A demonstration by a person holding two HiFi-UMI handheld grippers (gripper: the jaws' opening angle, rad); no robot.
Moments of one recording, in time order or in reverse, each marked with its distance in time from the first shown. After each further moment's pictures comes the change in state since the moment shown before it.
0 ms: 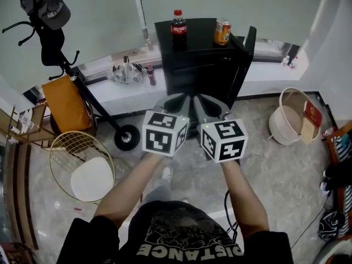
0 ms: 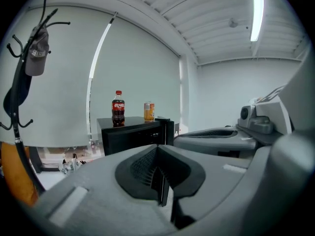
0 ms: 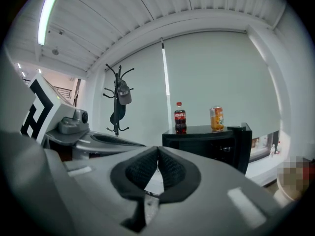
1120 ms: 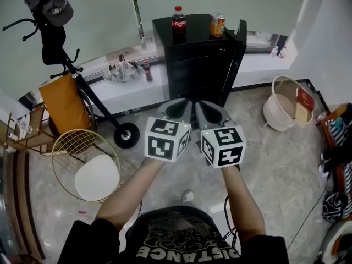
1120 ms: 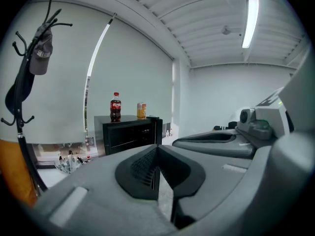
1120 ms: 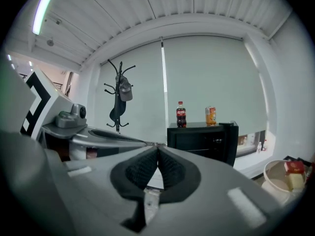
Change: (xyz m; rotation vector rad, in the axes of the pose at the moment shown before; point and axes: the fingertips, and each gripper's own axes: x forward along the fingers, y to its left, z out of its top) left arm -0.084 -0.024 -0.022 0.005 -0.001 -0.098; right arm -0.058 0.068 -0.017 -0.001 0.038 -0.120
